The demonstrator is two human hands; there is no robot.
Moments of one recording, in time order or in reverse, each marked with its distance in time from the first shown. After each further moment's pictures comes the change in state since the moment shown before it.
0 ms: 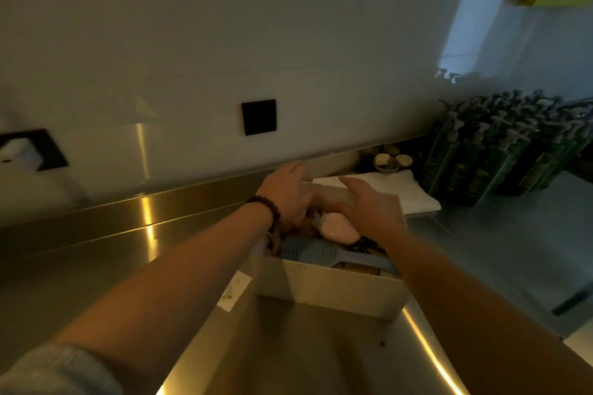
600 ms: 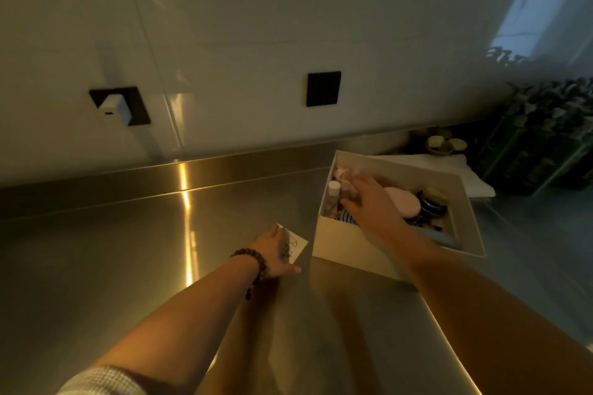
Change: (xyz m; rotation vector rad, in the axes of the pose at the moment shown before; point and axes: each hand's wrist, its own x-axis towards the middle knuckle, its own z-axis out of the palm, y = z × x) left_hand -0.167 -0.131 0.066 0.000 -0.549 -0.414; right_hand -0.034 -0.078 0.079 0.070 -0.058 -0.091
